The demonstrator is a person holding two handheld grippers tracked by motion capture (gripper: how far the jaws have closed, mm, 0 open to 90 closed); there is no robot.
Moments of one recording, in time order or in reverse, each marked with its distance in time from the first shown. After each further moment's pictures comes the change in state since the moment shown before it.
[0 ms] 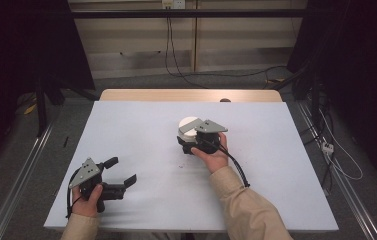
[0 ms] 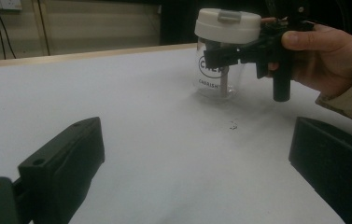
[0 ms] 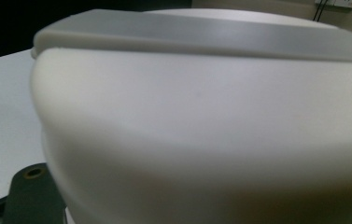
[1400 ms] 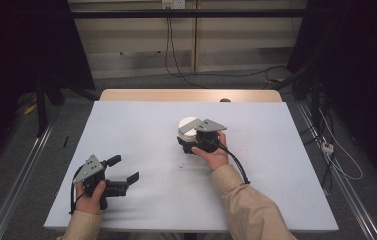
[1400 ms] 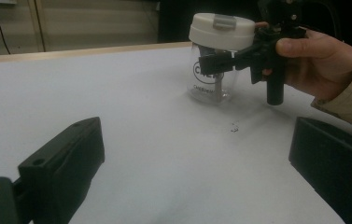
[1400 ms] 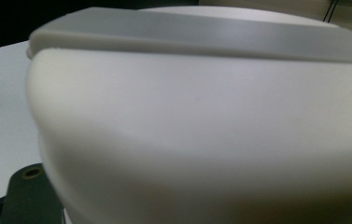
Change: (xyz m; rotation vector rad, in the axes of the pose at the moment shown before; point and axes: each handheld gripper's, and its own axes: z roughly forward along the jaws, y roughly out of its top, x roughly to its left) left arm 0.003 0.002 0.011 0.015 -0.016 -0.014; right arm -0.008 -0.006 0.010 0.018 0.033 -0.013
